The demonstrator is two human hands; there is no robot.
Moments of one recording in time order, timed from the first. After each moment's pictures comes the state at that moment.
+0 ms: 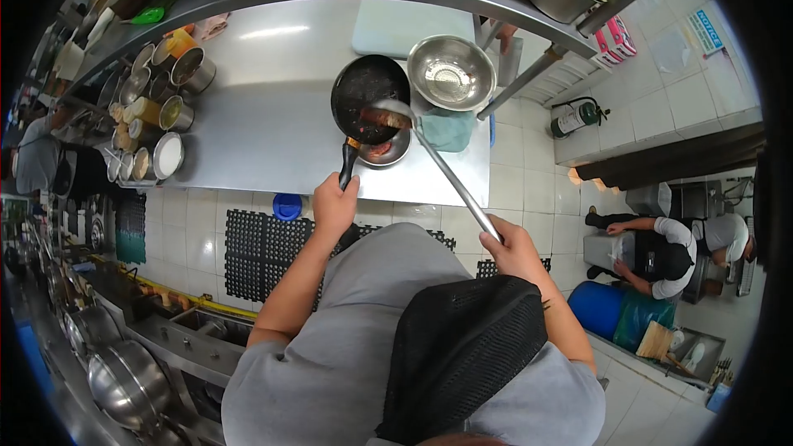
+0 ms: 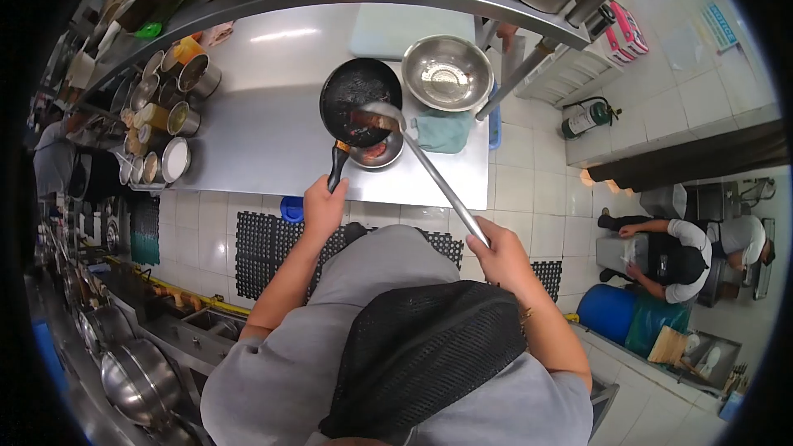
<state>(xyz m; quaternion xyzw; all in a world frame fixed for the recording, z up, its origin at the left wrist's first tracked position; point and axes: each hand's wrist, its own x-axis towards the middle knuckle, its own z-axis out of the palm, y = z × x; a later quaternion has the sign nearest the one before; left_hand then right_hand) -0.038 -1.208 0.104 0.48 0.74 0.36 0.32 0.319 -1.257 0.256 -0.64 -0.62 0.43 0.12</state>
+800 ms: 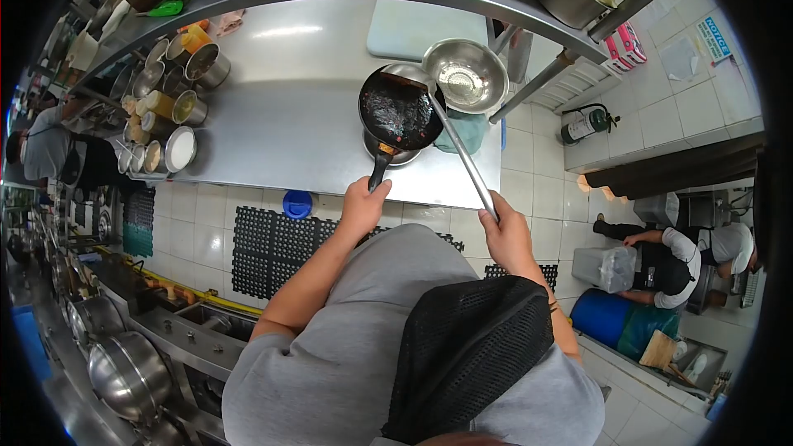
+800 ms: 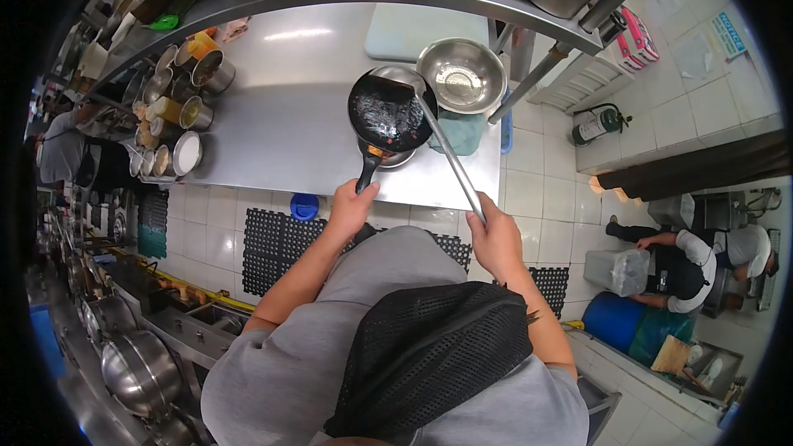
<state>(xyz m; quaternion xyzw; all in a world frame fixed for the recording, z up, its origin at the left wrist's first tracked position) -0.019 -1.211 0.094 0.42 0.66 0.38 0.50 0.284 -1.237 0.229 -0.68 -0.63 0.33 0.19</state>
